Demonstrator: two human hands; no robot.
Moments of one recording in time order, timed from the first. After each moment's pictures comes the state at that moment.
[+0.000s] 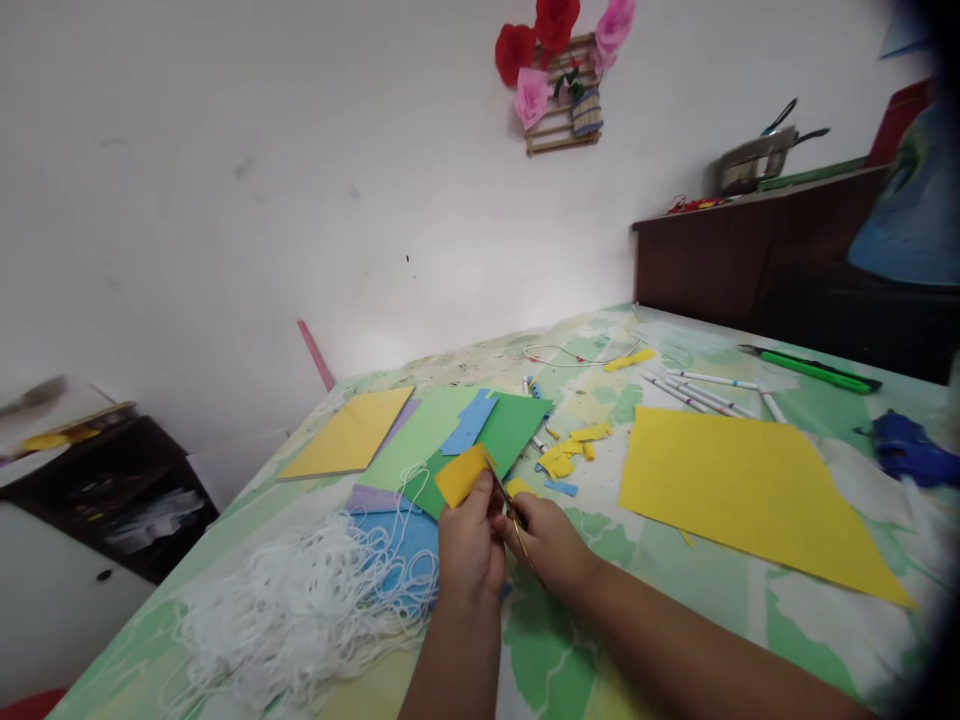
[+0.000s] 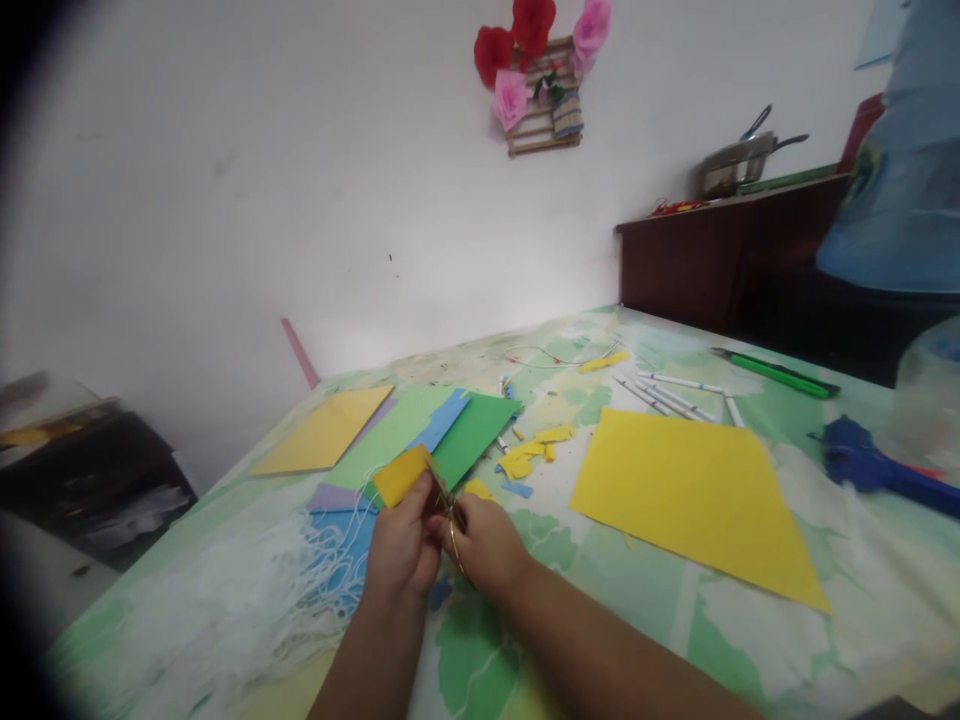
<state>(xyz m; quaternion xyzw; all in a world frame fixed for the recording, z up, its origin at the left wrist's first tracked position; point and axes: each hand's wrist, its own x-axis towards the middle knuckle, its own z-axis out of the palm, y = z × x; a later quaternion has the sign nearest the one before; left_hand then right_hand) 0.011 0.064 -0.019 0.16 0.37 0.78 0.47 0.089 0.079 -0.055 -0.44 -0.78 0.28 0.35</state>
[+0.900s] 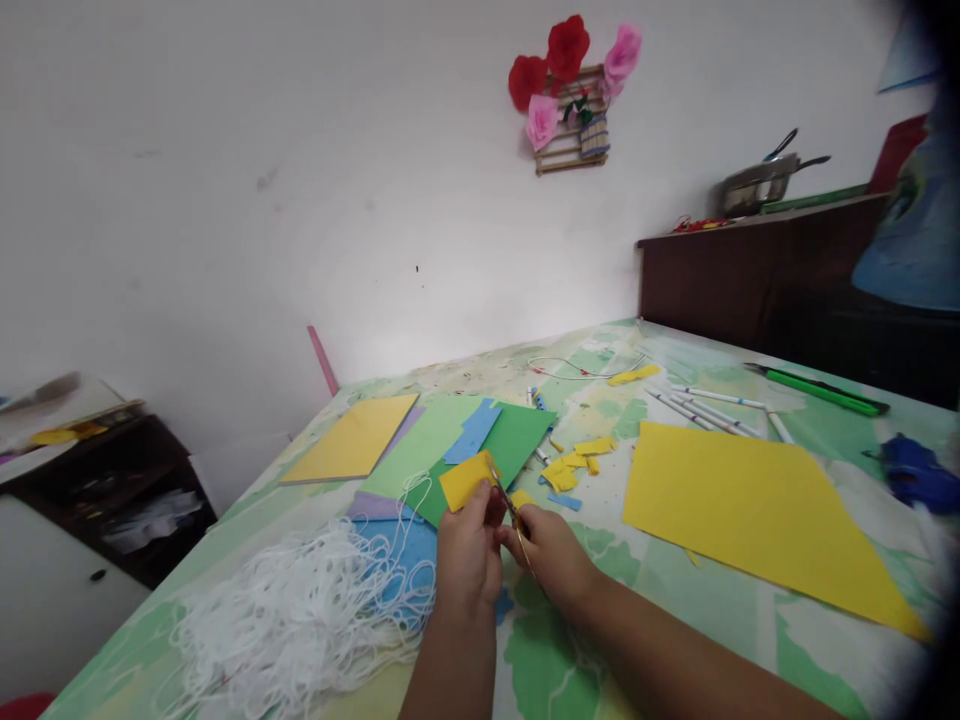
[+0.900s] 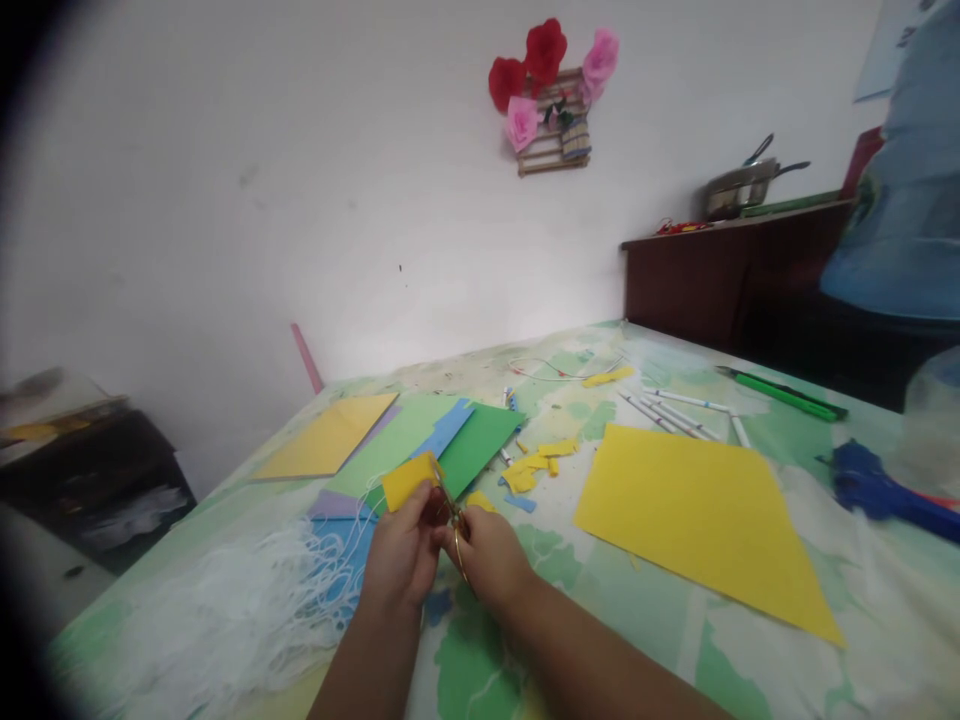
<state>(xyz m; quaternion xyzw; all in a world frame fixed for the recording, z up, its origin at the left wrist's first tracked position) 0.007 0.063 -0.014 0.15 0.37 0.77 0.50 0.087 0.082 -0.056 -0.48 -0.77 0.29 0.32</state>
